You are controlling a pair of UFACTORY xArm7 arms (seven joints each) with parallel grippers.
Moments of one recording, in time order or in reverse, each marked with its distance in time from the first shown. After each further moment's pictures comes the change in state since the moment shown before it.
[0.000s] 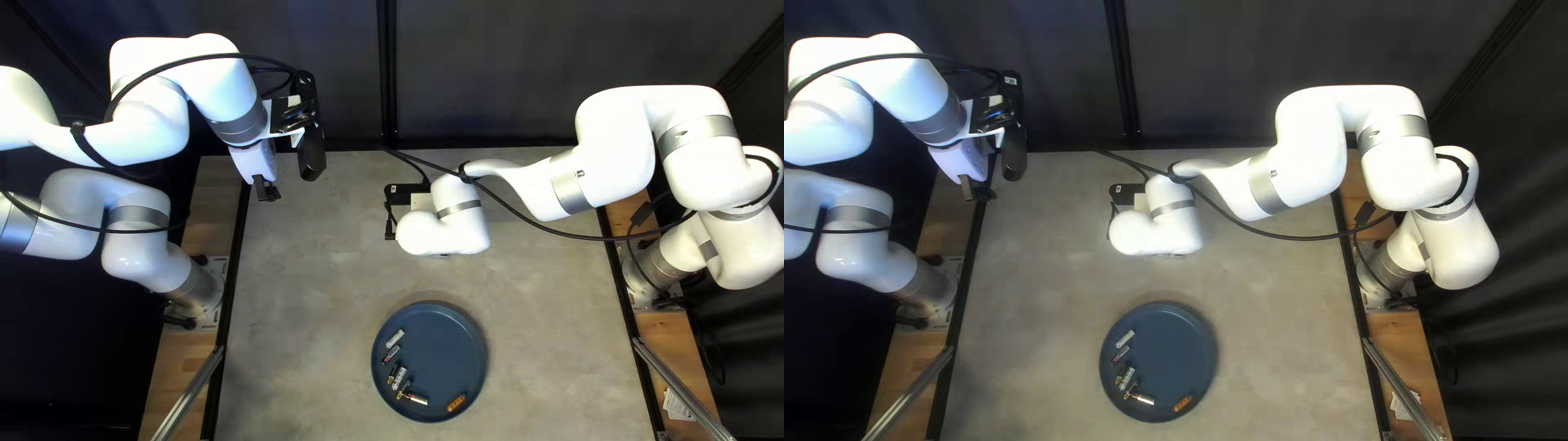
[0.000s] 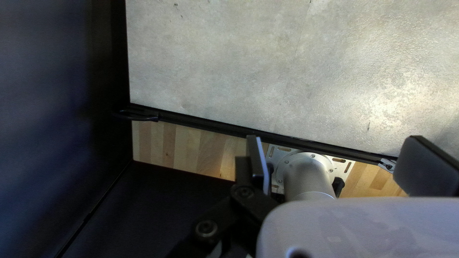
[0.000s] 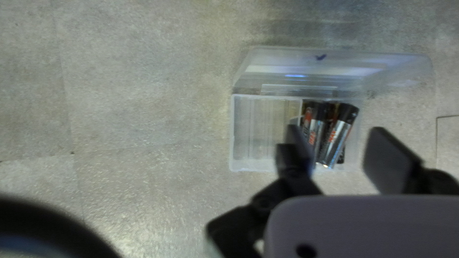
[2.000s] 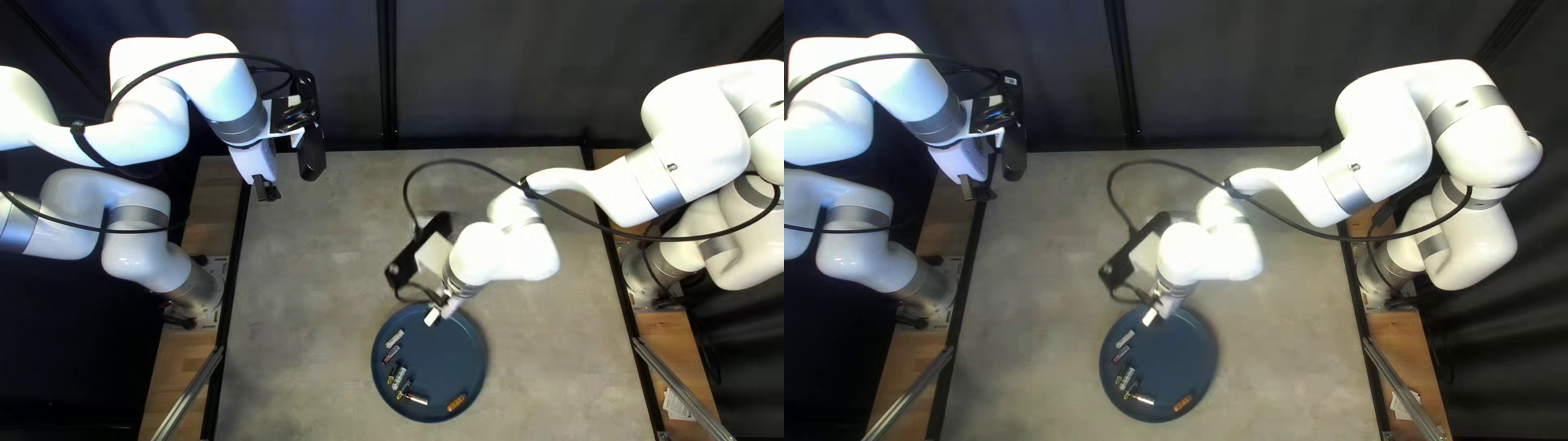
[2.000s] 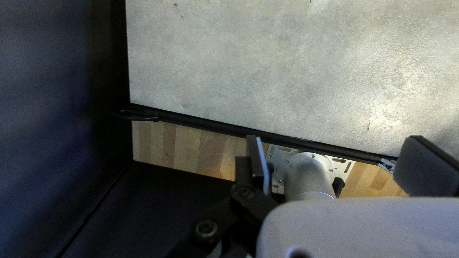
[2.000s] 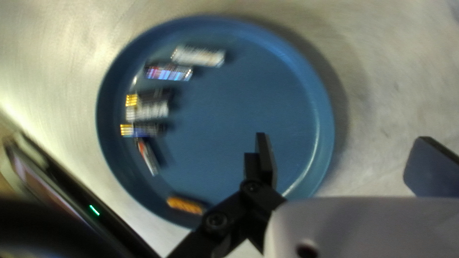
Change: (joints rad) left arm 0.000 0.000 0.000 0.000 0.000 0.000 0.000; right arm -0.063 -0.312 0.274 -0.335 0.275 -0.393 -1.215
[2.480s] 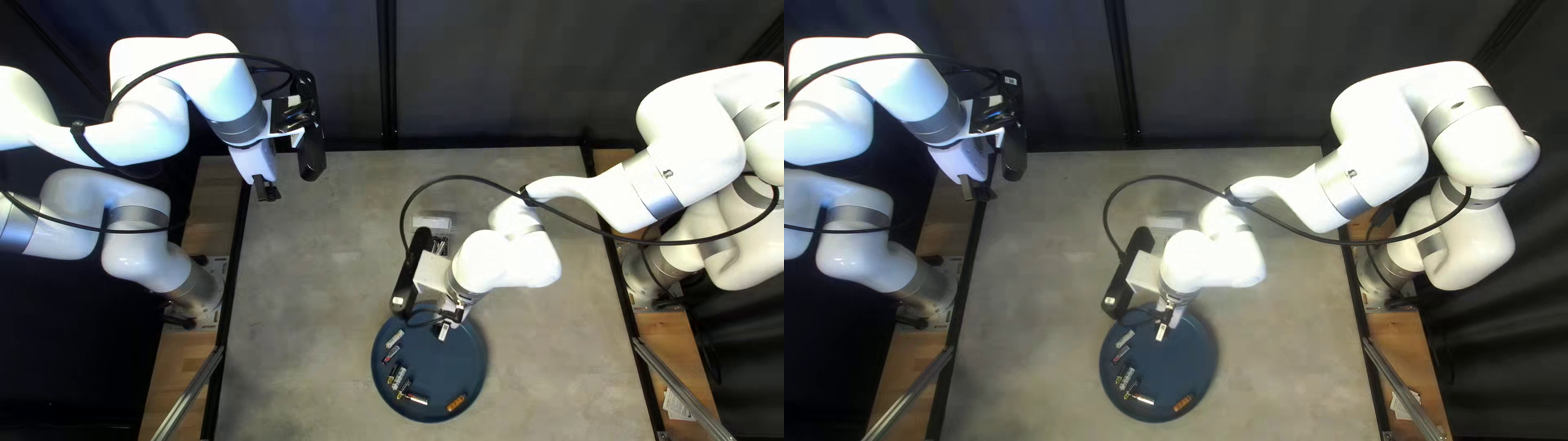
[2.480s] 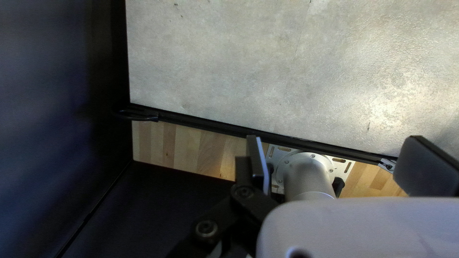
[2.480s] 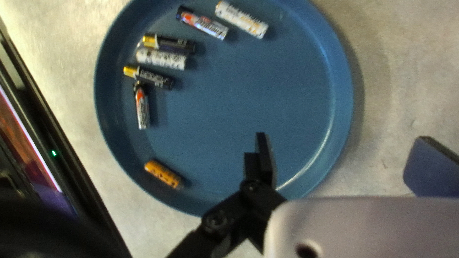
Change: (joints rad) left arm 0.000 0.000 0.000 0.000 0.000 0.000 0.000; right arm -0.013 0.036 0.054 0.004 -0.017 -0.049 -0.316
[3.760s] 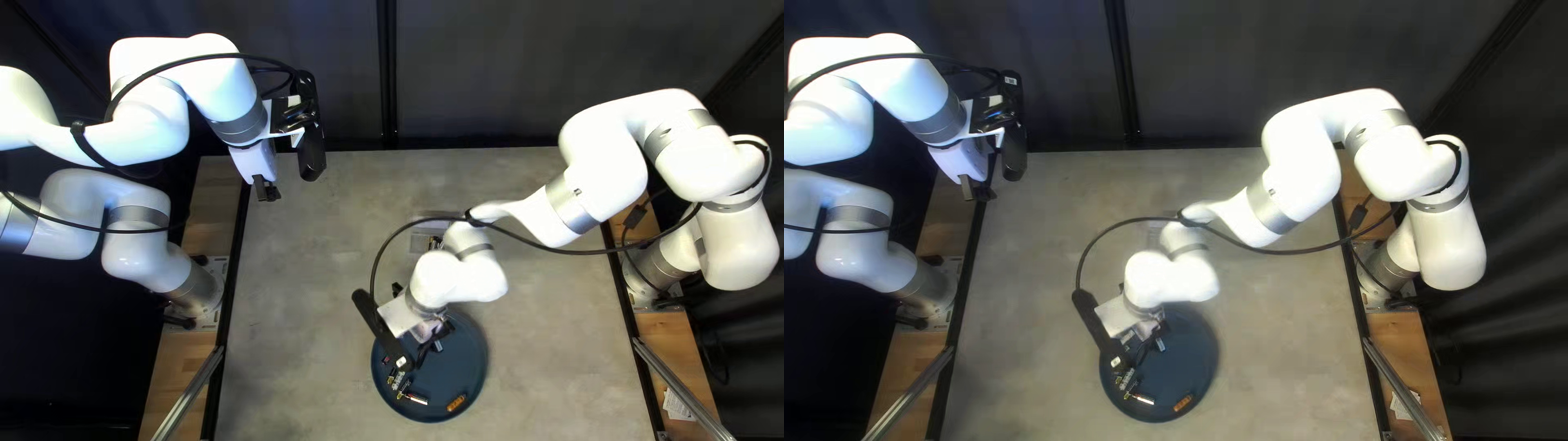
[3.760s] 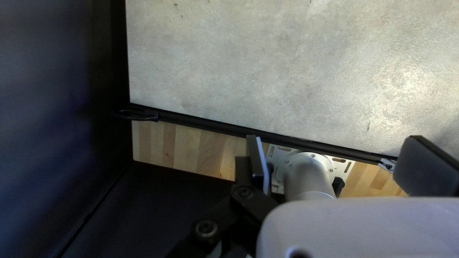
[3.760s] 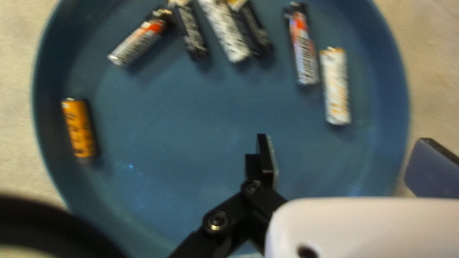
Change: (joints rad) left arm 0.000 0.000 0.000 0.000 0.000 0.000 0.000; right arm -0.073 0.310 0.083 0.254 -0.064 -0.016 -0.577
